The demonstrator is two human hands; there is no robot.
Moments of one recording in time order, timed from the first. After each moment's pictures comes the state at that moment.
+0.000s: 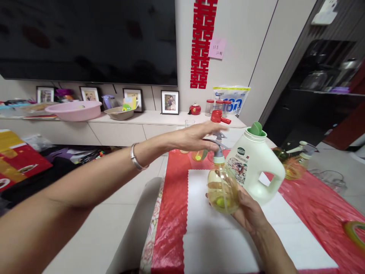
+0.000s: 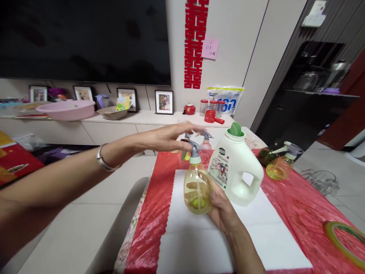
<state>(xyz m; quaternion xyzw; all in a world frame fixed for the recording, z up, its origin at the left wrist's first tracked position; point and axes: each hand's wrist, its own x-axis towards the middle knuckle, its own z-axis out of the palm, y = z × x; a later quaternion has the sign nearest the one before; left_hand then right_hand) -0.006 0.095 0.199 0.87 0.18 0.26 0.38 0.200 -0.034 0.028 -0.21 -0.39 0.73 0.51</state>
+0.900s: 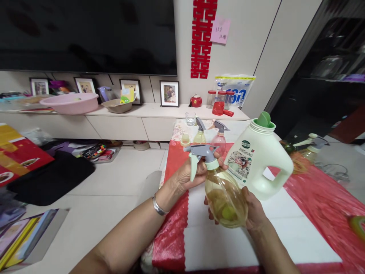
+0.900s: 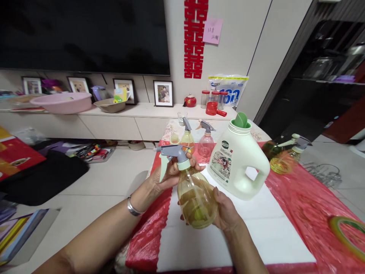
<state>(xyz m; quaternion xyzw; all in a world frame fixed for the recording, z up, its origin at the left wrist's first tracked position) 0.017 0.044 0.065 0.39 0.09 0.40 0.82 0.200 -0.035 0.014 -0.11 -0.38 0.84 0.38</state>
